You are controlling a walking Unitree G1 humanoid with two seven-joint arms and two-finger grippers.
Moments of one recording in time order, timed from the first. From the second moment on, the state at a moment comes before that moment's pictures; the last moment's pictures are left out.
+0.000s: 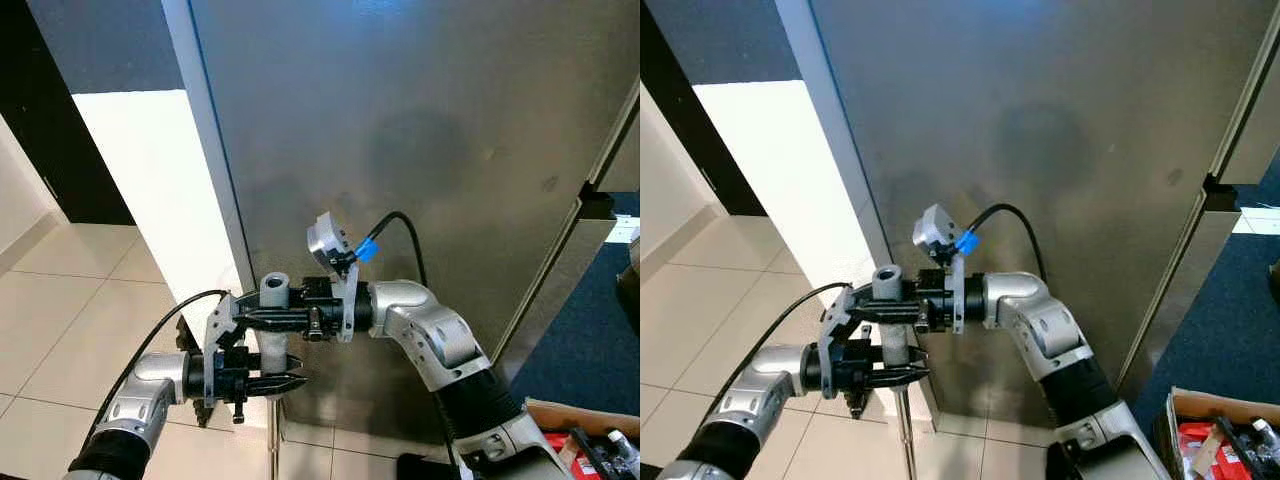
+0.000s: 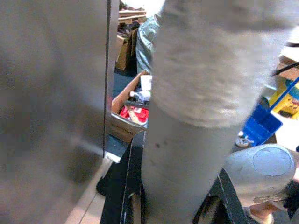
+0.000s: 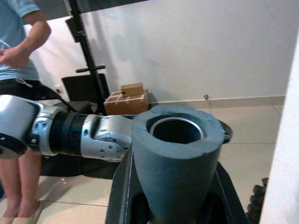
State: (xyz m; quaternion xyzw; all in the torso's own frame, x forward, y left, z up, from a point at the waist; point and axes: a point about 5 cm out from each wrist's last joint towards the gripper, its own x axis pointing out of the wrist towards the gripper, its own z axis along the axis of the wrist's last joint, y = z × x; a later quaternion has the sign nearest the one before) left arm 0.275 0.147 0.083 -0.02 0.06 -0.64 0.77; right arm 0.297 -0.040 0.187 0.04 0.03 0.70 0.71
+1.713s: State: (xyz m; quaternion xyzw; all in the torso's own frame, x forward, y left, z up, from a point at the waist) left arm 0.261 0.225 -0.003 -0.06 0.24 -0.20 0.95; right arm 0.351 -0.123 0.103 0.02 0.12 0.22 0.97
